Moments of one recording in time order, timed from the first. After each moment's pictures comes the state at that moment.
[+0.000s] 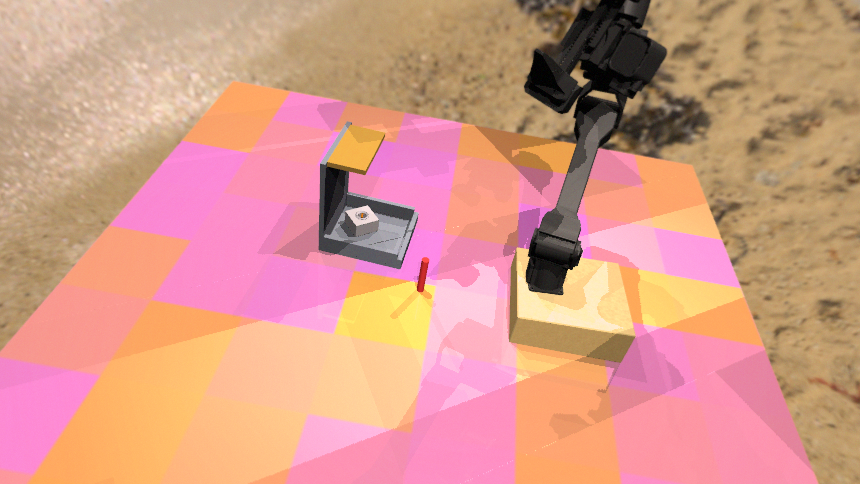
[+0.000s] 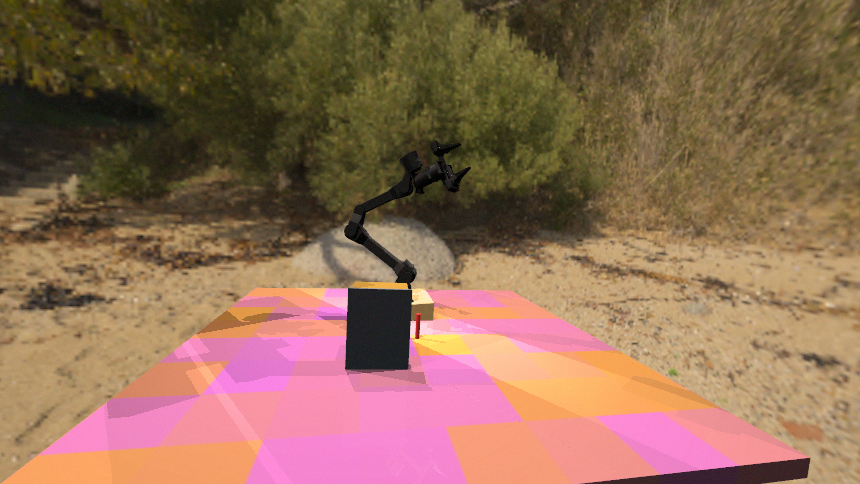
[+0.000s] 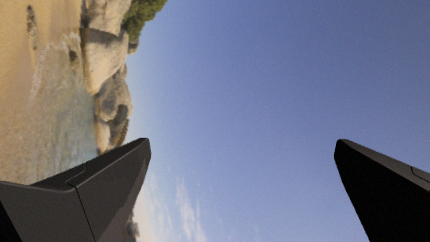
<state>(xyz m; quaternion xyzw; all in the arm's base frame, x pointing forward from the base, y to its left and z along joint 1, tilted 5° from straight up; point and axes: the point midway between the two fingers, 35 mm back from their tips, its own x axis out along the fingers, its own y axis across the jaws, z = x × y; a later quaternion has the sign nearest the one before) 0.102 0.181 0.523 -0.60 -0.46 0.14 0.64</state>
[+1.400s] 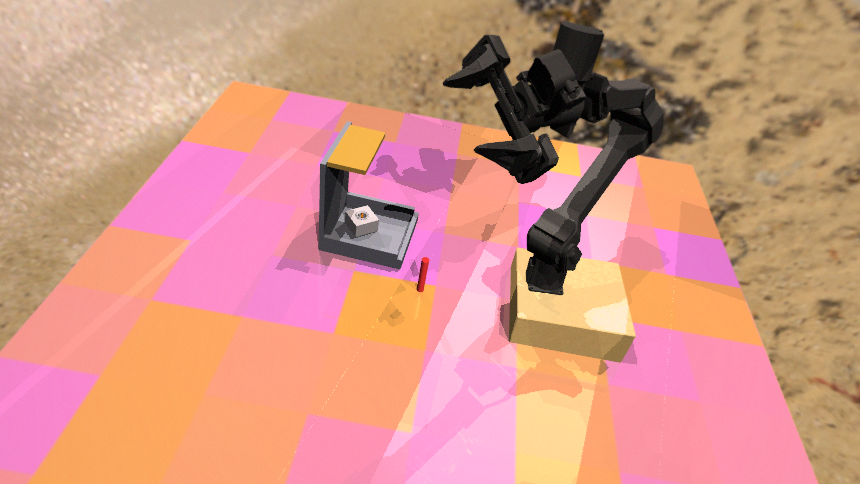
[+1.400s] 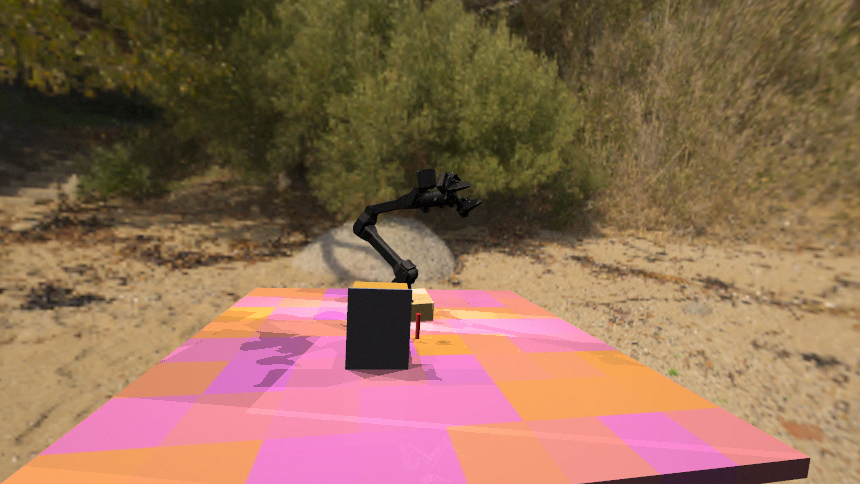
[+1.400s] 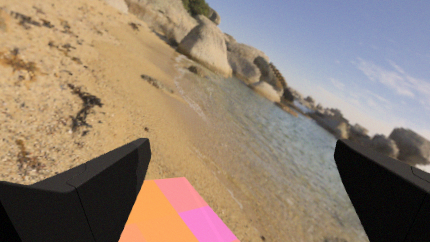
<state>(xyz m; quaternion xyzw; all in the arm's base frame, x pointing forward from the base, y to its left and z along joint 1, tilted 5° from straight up) 0.186 0.188 0.406 -0.26 -0.15 0.33 0.90</state>
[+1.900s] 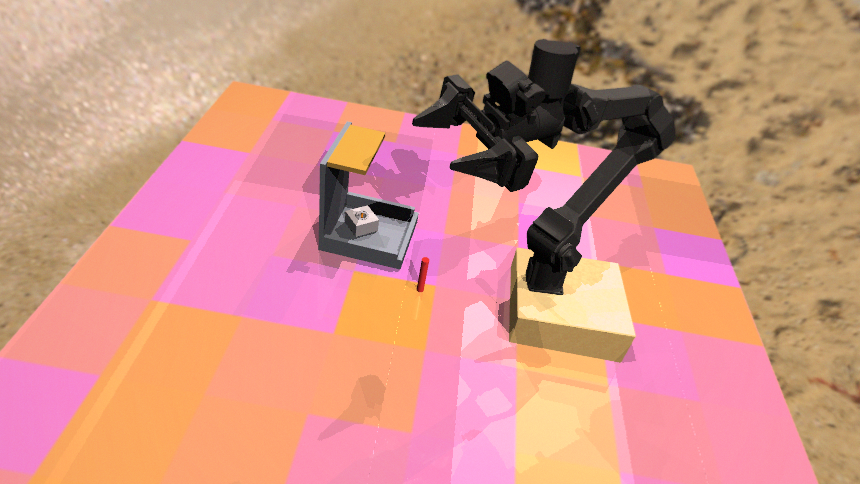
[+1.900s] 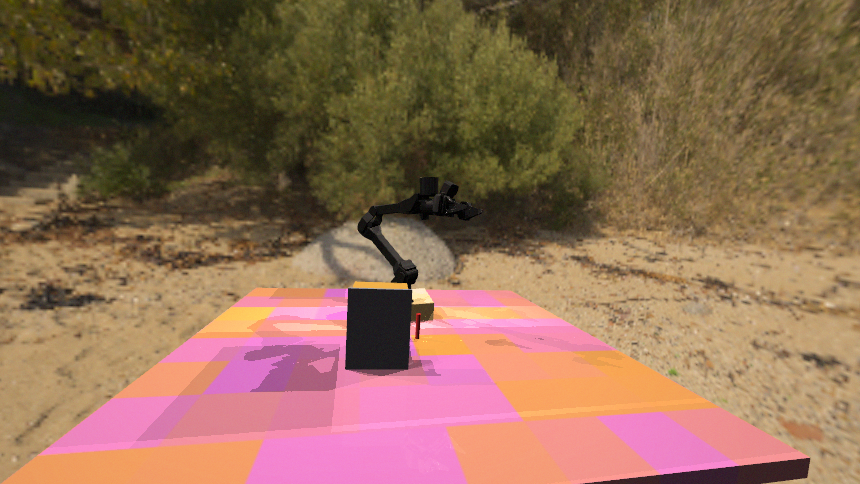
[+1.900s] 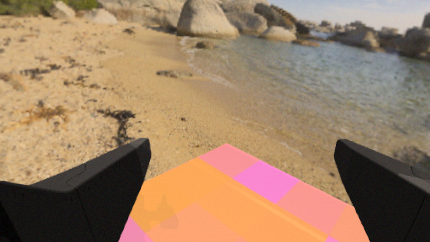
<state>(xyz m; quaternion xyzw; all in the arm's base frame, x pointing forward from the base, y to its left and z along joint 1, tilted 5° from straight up) 0.214 0.173 0.361 -0.09 -0.02 0.32 0.94</state>
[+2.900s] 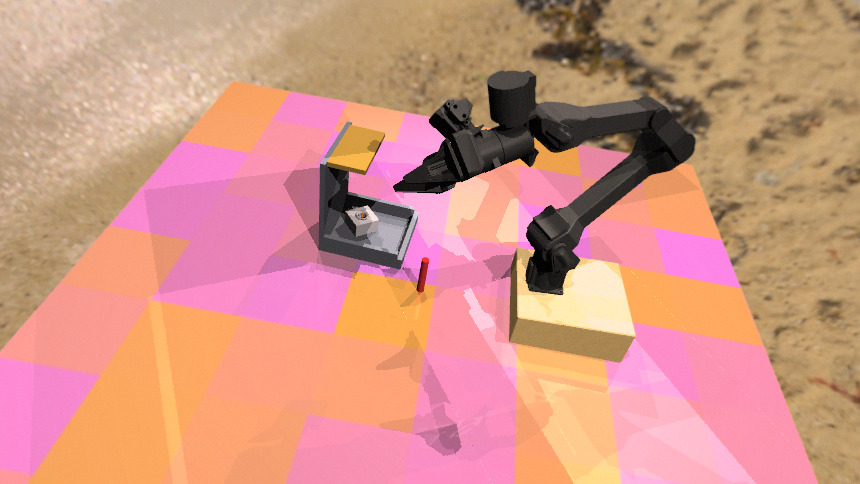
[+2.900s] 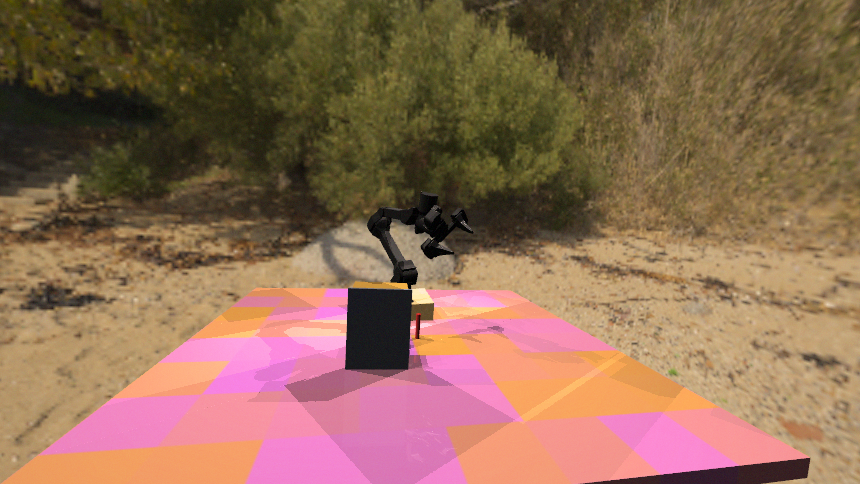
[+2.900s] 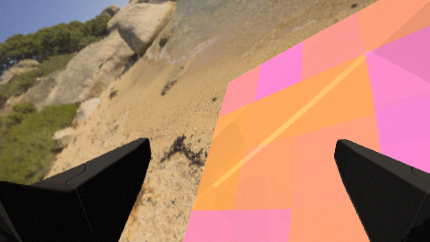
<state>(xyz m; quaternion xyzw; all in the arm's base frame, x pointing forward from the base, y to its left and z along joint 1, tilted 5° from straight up) 0.252 0.127 0.271 0.31 0.20 0.18 0.91</state>
